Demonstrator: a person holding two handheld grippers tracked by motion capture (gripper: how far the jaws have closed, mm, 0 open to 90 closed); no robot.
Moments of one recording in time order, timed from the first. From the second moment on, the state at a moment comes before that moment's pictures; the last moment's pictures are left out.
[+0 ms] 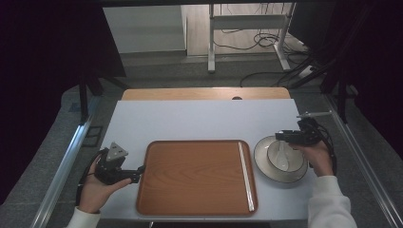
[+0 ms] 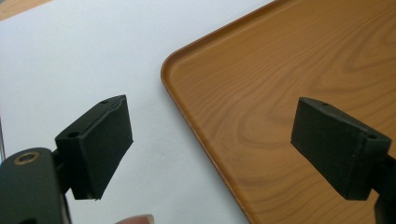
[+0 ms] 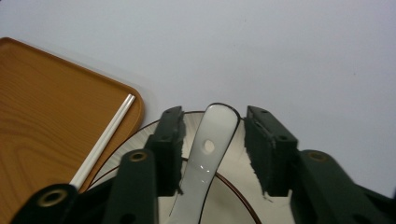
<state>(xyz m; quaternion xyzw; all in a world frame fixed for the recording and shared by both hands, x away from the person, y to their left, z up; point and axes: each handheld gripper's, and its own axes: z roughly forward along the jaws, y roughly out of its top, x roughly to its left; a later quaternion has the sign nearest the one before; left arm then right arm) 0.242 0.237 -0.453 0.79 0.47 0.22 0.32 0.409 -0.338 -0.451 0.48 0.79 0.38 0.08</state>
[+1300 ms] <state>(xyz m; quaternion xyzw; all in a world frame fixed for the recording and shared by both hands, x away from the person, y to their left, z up) 0.247 0.234 -0.450 0.80 0.46 0.22 0.32 0.377 -0.338 -0.403 0.46 0.76 0.45 0.13</state>
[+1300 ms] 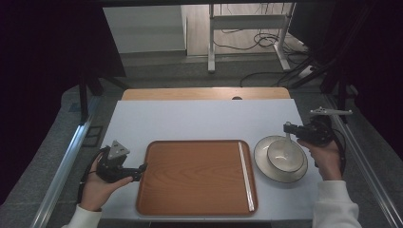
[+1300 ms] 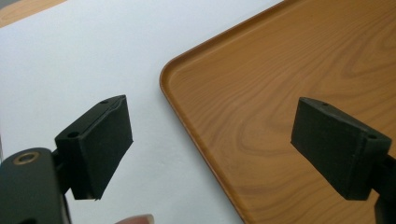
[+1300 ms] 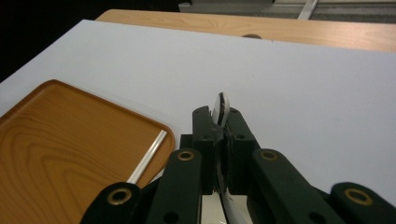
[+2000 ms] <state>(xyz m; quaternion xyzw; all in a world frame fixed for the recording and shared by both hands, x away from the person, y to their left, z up) 0.247 0.233 -0.451 0.80 0.46 0.22 0.32 0.361 -0.318 -0.377 0.41 0.76 0.48 0.15</state>
